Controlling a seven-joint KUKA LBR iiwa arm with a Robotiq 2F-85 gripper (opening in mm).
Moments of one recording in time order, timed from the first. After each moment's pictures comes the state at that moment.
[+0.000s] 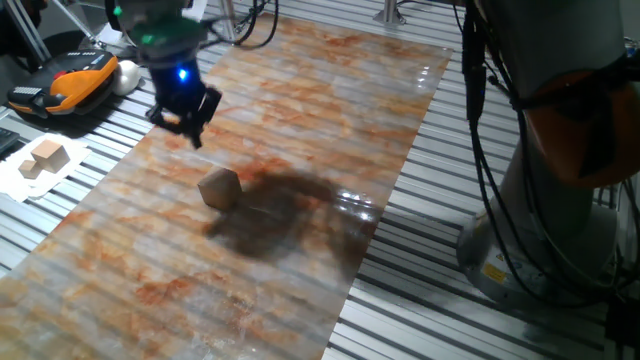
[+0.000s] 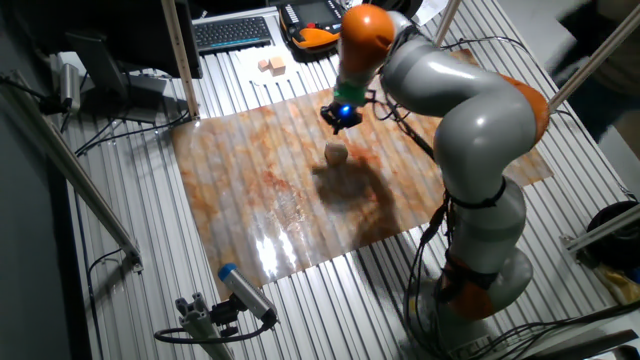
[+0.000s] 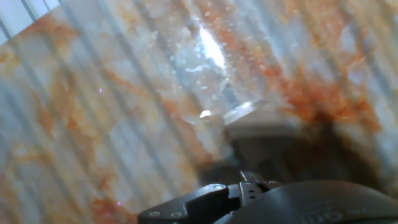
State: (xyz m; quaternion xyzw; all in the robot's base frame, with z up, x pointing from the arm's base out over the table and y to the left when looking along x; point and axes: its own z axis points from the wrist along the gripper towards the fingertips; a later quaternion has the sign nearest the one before) arm 0.570 0.157 0.185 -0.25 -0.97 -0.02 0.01
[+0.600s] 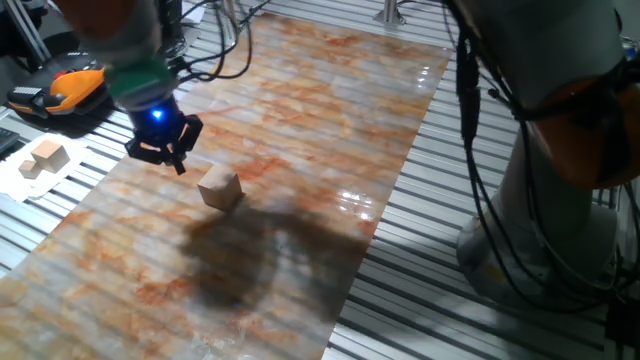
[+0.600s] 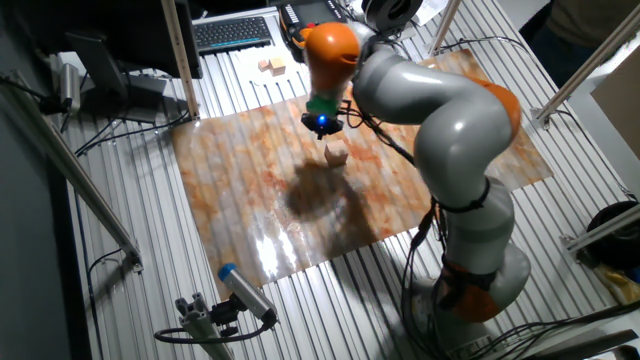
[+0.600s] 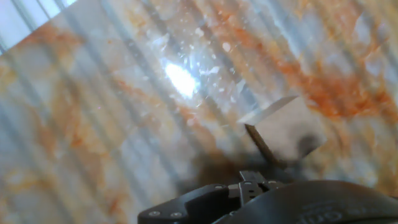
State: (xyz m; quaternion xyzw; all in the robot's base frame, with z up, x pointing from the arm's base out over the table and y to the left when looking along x) arm 0.584 0.186 0.161 -0.27 -0.96 0.04 -0.01
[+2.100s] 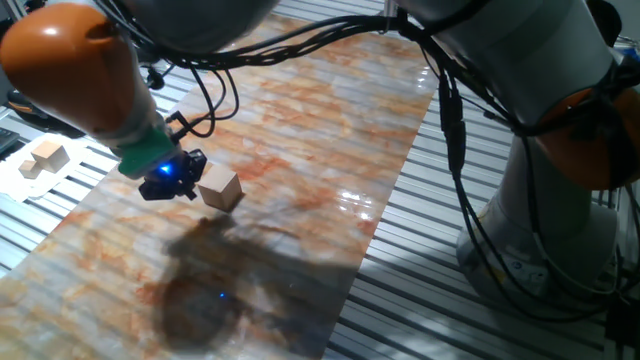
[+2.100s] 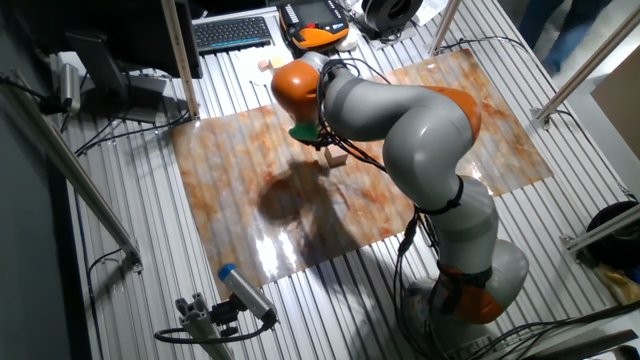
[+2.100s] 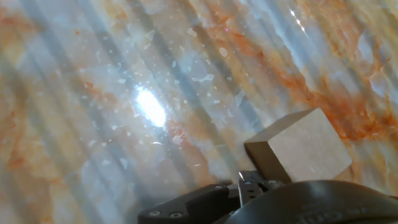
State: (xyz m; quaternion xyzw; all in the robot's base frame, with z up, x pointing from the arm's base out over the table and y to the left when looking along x) arm 0.585 0.180 0.085 -0.24 -0.96 0.13 -0.05
